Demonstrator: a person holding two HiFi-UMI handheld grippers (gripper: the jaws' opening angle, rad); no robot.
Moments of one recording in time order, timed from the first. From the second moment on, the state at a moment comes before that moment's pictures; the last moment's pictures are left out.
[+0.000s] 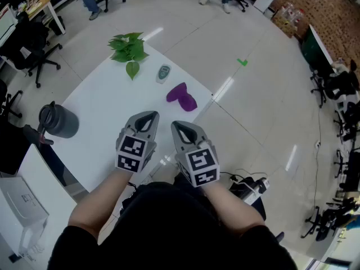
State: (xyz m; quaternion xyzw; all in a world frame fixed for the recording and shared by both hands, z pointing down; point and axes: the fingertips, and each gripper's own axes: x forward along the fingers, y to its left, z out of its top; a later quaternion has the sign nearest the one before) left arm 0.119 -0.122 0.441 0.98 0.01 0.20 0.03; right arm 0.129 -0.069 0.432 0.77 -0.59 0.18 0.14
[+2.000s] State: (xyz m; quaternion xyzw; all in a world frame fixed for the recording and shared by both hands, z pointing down) left arm 0.343 -0.242 0.618 0.92 -0.10 0.39 0.05; right arm 0.319 -0.143 0.687 0.63 -0.64 0.34 0.29
